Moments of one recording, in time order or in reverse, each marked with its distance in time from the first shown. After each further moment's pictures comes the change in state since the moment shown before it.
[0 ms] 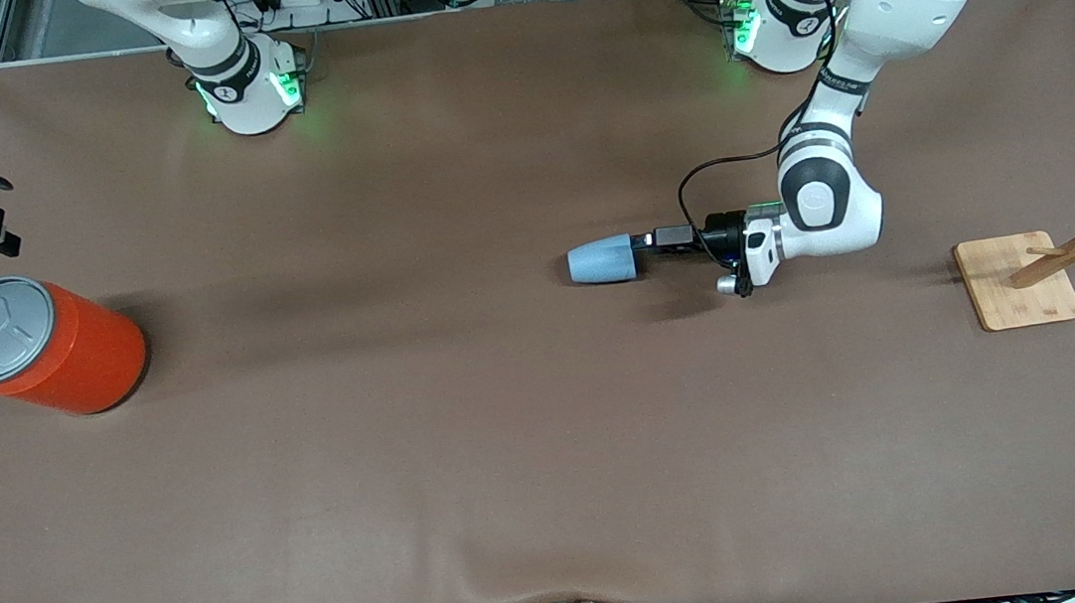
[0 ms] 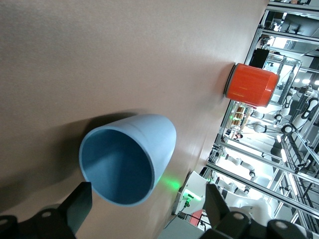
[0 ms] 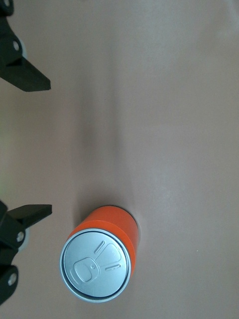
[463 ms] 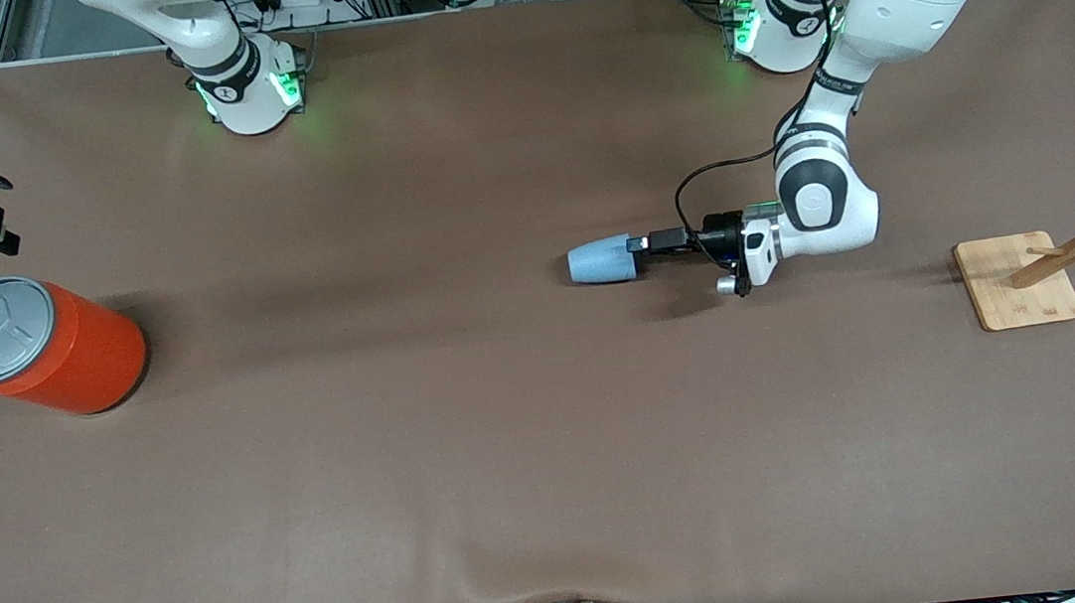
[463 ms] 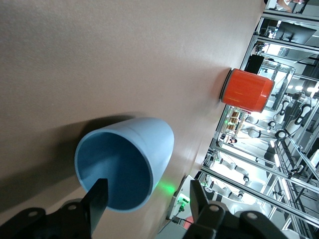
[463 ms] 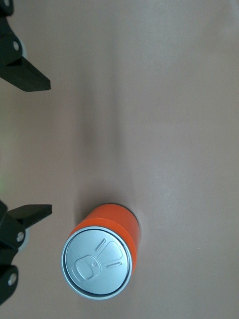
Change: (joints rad) left arm -0.010 0.007 -0.001 -0.002 -0.041 0.000 0.006; right arm 0.000 0.000 0.001 0.000 -0.009 -0.005 -0.001
